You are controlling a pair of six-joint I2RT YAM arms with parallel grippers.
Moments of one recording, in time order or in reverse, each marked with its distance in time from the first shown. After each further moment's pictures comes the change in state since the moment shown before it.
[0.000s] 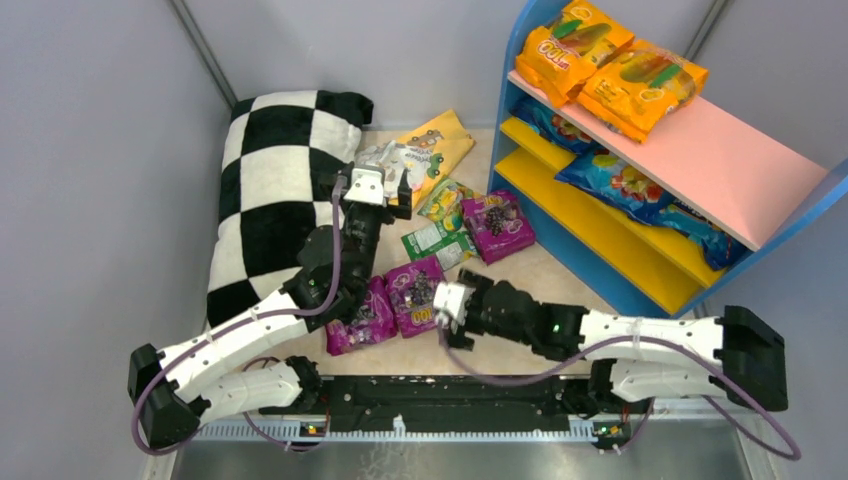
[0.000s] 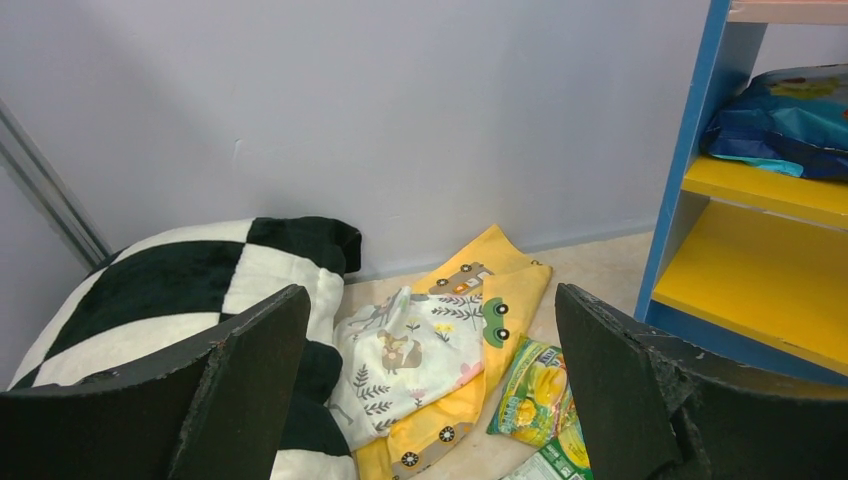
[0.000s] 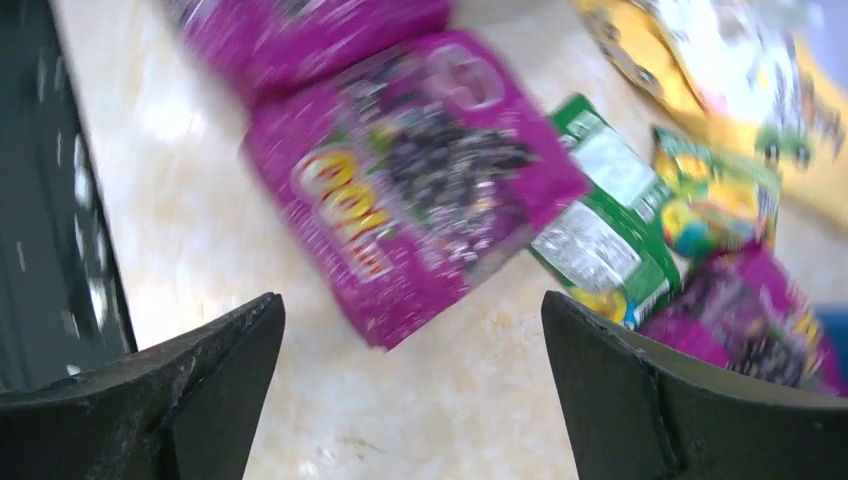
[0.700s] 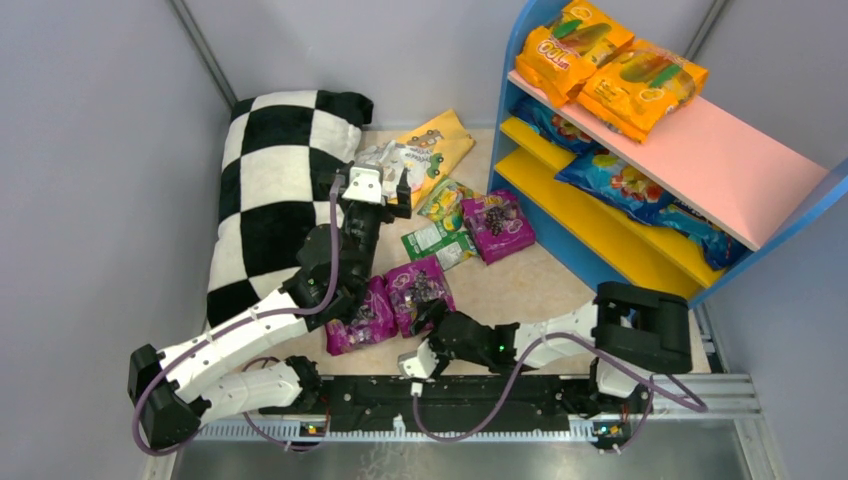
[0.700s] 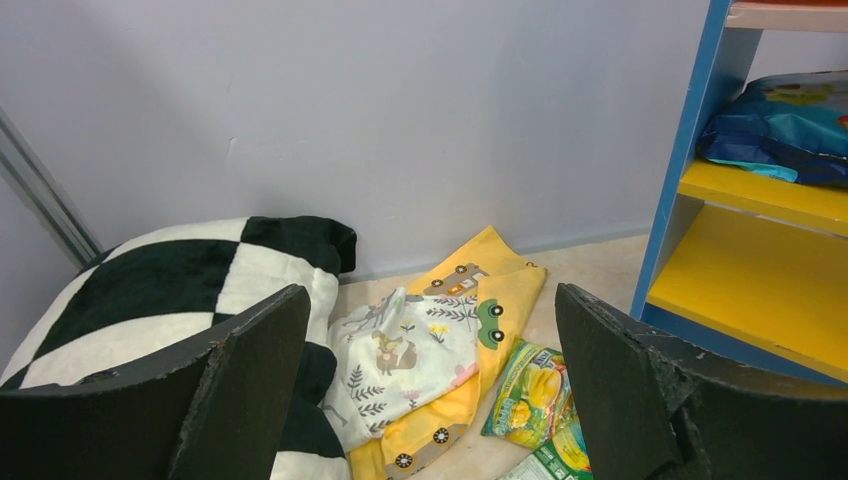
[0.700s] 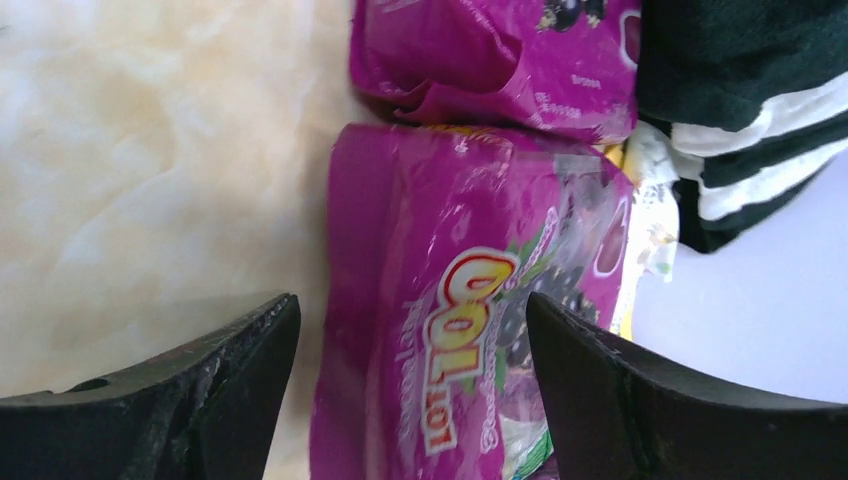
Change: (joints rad) left arm 0.014 0.000 0.001 -0.003 0.012 -0.020; right arm 0.177 0.465 -0.089 0.391 0.001 -0.911
